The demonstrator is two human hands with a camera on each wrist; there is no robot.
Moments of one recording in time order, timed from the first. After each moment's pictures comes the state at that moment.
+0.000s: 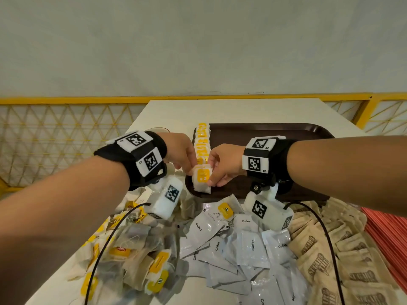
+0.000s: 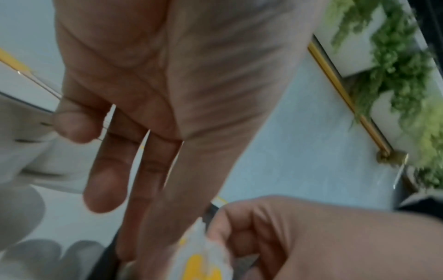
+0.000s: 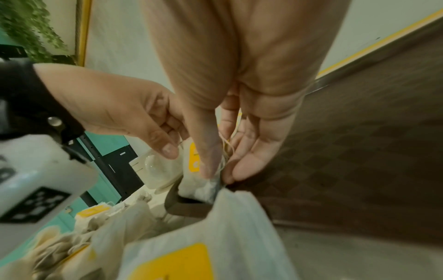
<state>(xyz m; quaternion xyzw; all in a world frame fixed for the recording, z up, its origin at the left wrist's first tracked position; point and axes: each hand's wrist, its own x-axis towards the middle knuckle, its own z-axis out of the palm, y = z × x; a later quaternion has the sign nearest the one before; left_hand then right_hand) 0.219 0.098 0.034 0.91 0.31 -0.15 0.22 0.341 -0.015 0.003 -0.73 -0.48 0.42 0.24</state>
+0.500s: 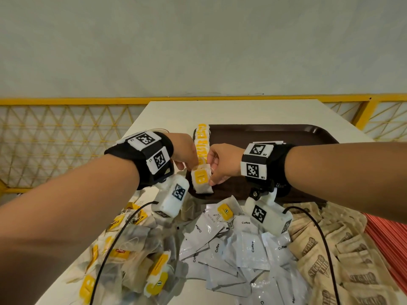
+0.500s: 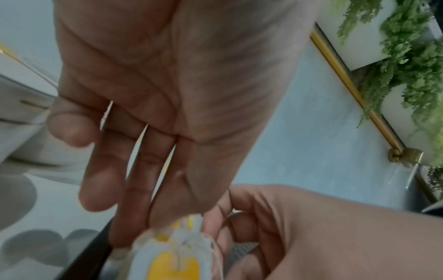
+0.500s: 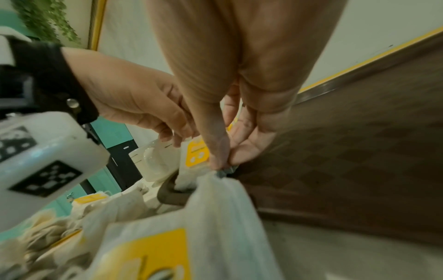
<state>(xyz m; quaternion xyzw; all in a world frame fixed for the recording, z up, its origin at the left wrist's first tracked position) 0.234 0.094 0.032 0.90 0.36 -0.14 0.21 0.338 -0.016 0.001 -0.75 -0.50 0.34 0.25</state>
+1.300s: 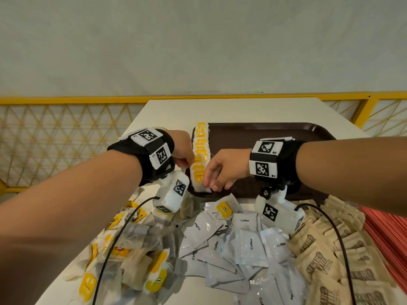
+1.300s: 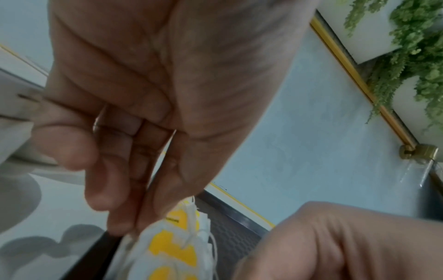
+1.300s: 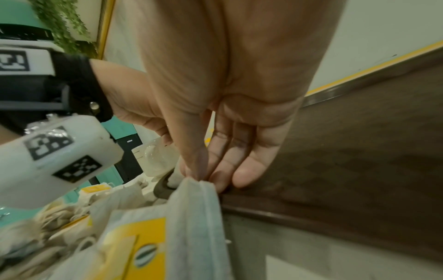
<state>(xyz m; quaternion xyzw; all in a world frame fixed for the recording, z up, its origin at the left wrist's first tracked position) 0.235 0.091 0.033 0.88 0.40 -0.12 0.24 0.352 -0.022 0.000 -0.67 -0.58 0.43 0.13</state>
